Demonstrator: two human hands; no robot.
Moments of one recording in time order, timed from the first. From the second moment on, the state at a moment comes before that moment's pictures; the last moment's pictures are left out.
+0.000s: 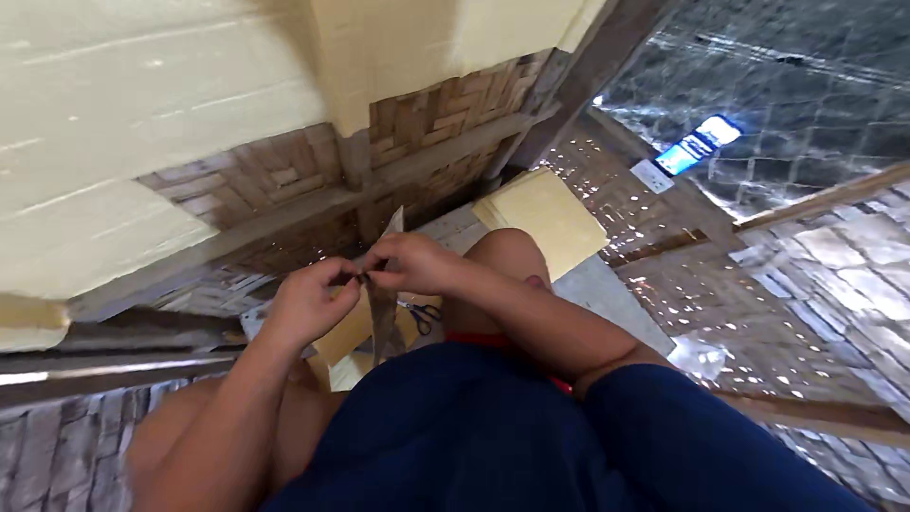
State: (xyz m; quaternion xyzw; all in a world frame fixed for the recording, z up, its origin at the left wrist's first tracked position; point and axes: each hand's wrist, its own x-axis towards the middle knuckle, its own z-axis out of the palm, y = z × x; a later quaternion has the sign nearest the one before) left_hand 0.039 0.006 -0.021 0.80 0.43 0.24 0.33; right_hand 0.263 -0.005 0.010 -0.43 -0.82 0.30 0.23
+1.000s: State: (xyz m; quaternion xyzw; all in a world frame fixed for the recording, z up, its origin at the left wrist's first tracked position) left_hand 0.033 0.004 -0.009 0.79 0.41 0.25 0.38; right_hand 0.265 0.002 -0.006 -0.42 -0.80 0.33 0.29
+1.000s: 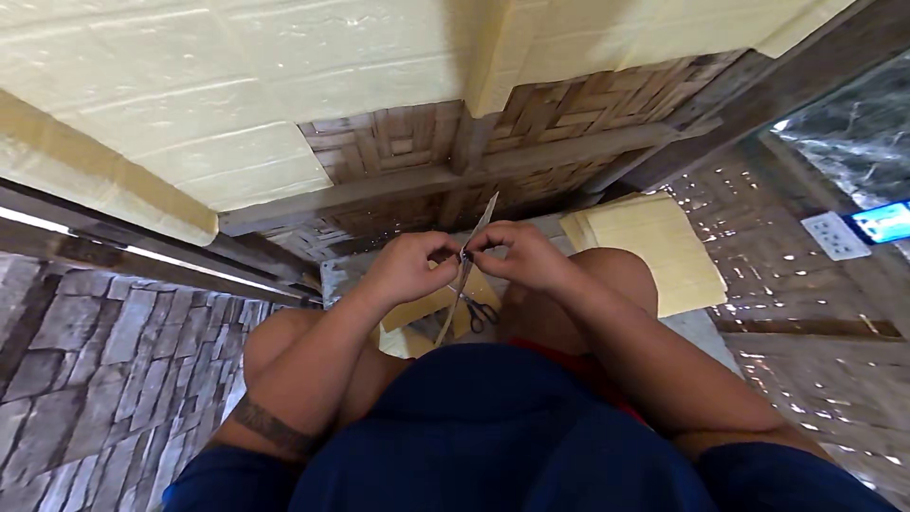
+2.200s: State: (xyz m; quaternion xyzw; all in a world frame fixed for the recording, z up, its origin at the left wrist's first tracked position) left_hand 0.036 0.003 -0.017 0.77 0.39 0.34 0.38; right_hand 0.252 -0.015 -0.018 -0.40 -0.13 0.81 0.40
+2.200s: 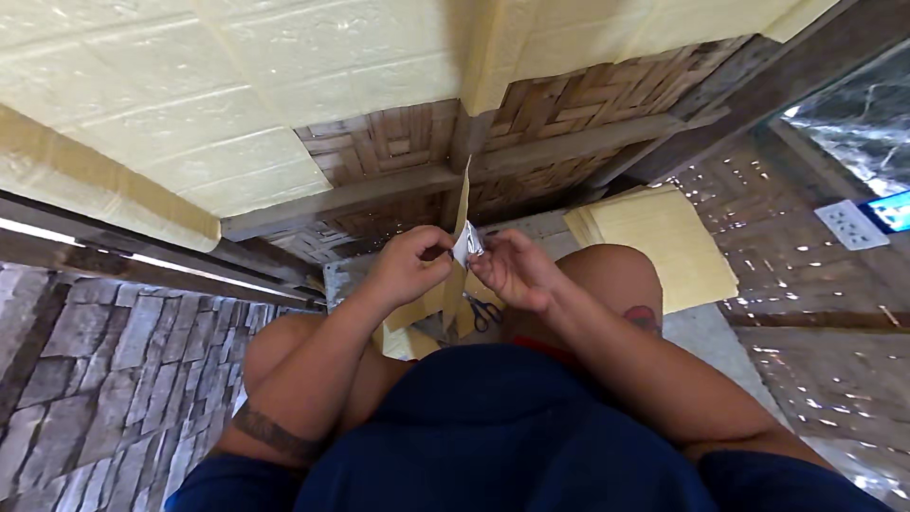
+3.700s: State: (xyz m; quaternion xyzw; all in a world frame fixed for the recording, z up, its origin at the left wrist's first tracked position) left_hand 0.040 0.006 -0.028 0.66 0.19 0.39 0.62; right_hand 0.236 -0.010 -0.003 -0.51 -0.41 0.54 0.52
